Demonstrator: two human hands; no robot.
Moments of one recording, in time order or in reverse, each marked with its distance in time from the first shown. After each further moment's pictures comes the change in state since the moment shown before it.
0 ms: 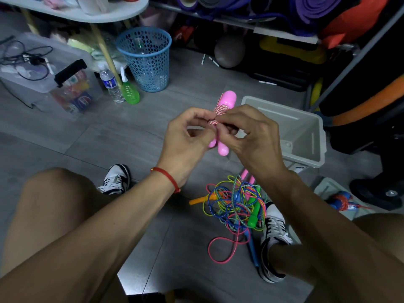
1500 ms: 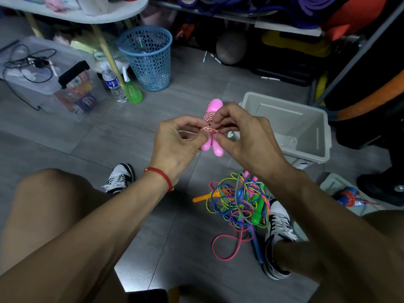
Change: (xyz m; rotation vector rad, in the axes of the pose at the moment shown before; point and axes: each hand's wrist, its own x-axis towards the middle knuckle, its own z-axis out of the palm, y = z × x) left_hand 0.000 -0.015 -0.017 0.097 0.003 -0.049; right_hand -0.001 -0.006 -0.007 0.150 -0.305 0.257
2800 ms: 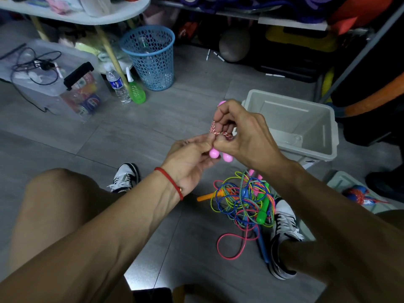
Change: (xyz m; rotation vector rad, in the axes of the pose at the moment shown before) left_hand -0.008 -0.010 0.015 -0.409 -0.126 -0.491; right_hand 0.008 0.008 0.008 0.029 -0.042 -0.021
